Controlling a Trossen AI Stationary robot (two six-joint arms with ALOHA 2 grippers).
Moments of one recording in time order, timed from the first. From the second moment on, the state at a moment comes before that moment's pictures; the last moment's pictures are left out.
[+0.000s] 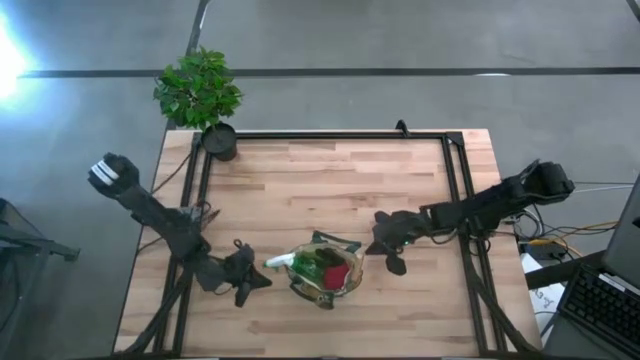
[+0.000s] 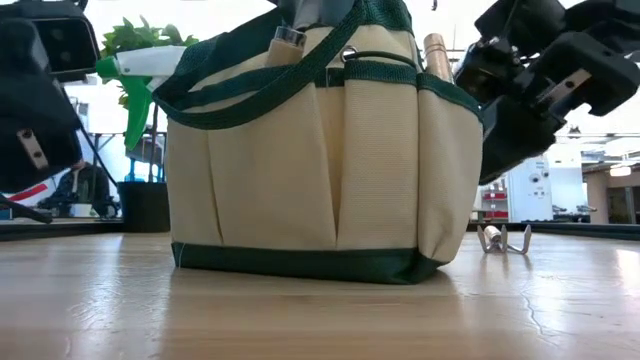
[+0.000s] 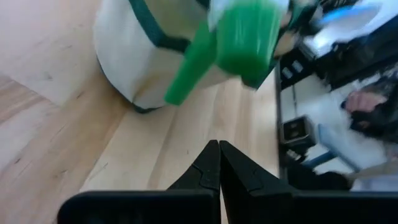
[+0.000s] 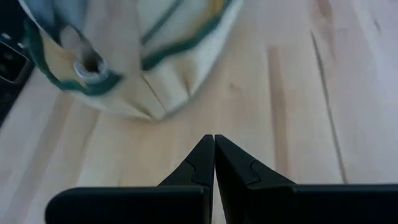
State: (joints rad) left arm -0.77 1.22 0.36 0.37 -0.48 -1.12; right arm 0.16 1.36 0.47 0.20 -0.14 0.26
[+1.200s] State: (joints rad) left arm -0.35 1.28 0.41 0.36 -0.23 -0.74; right arm 0.28 1.66 0.65 0.48 -0.24 0.32
